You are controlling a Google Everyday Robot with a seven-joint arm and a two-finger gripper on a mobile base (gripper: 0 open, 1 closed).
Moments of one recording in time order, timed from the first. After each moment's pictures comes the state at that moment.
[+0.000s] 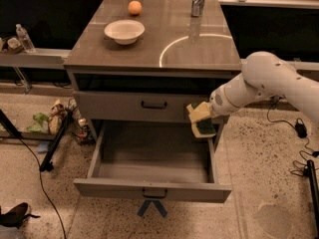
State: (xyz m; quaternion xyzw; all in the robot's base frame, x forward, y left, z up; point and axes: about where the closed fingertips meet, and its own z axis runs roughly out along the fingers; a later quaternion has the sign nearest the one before) arm 0.623 -0.150 0.698 -0.20 0.94 0.21 0.18
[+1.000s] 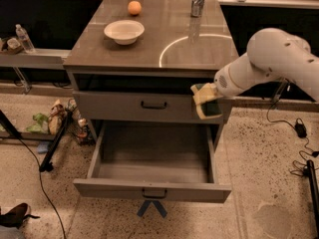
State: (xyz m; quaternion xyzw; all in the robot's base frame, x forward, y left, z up) arm 0.645 -0.161 0.766 -0.22 0.93 0.16 0.25
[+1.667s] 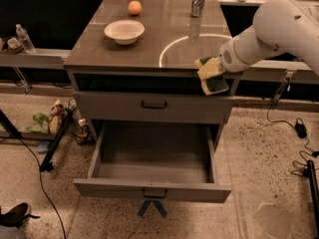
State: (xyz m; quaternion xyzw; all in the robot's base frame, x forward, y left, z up) arm 0.681 -0.170 0.840 -0.24 0.91 0.10 0.32
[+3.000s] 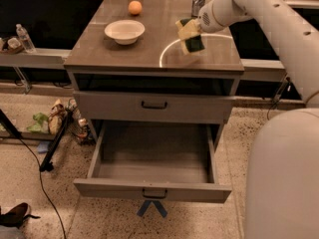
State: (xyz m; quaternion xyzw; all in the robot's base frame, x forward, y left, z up) arm 0.818 -0.120 0.899 -0.28 0.86 0.13 0.40
